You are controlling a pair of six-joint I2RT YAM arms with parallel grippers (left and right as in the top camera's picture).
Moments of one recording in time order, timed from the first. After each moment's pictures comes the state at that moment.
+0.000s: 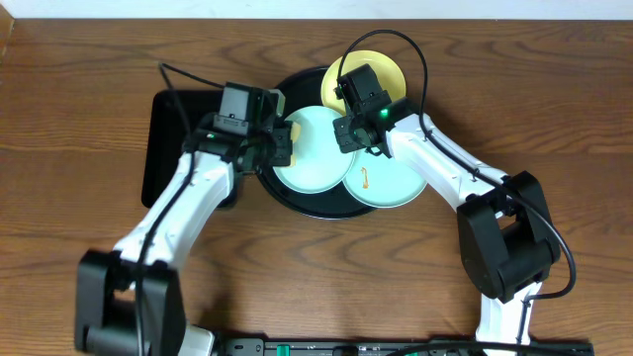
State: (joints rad) left arm -0.25 1.64 1.12 -0.51 0.24 -0.23; right arm 0.52 2.04 1.53 -0.58 0.03 0.22
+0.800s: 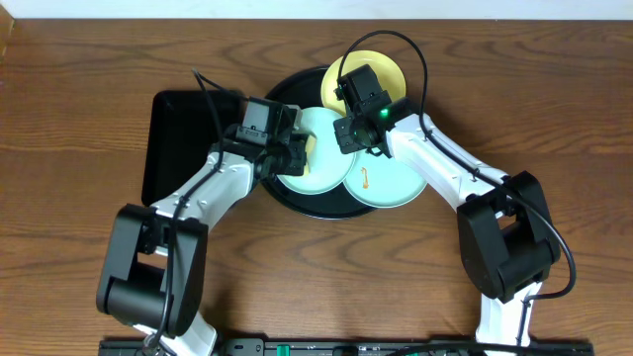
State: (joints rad) left arm -0.30 1.79 1.04 -0.29 0.28 -0.21; right arm 0.52 2.04 1.53 -0.59 0.03 0.22
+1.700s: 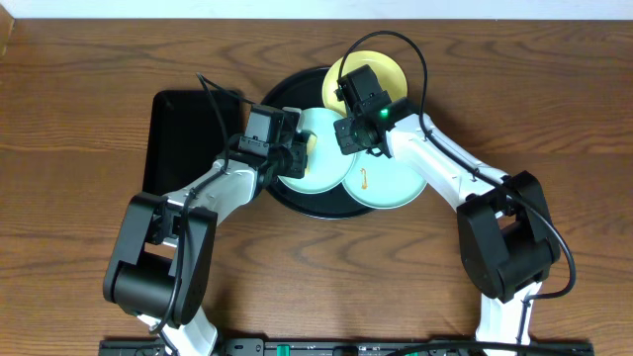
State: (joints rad) left arm -0.30 1.83 0.96 -0.08 0.24 -0.16; right arm 0.52 2.04 1.53 -0.60 0.03 0.22
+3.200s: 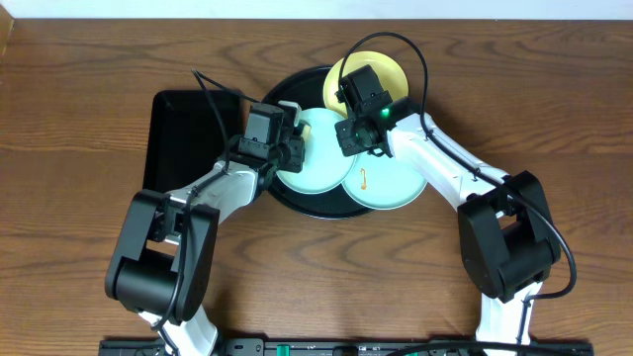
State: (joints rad) left arm -0.30 1.85 0.94 0.05 0.14 -0.15; right arm 0.52 2.04 1.53 -0.62 0.01 0.20
